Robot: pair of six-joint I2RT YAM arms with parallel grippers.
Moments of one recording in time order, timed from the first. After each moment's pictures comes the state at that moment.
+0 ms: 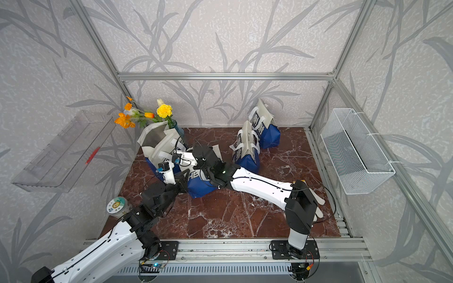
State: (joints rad) left arm -0.64 0.67 0.40 0.08 -0.27 -0.47; right arm 1.03 1.74 1.56 -0.13 0.45 -0.94
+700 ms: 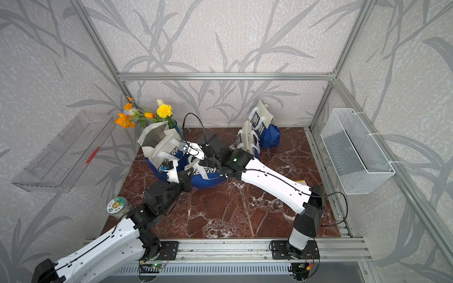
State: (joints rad) left arm -0.66 0.74 0.41 0.15 -0.26 -0.45; right arm 0.99 1.65 1.69 -0.56 0.31 -0.56
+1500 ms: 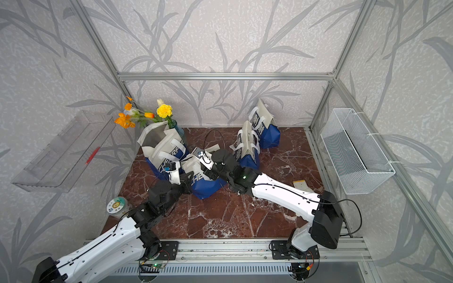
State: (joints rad) left arm -0.65 0.75 0.41 0.07 -0.26 -0.47; right arm 0.99 1.51 1.27 -0.13 0.20 -0.28
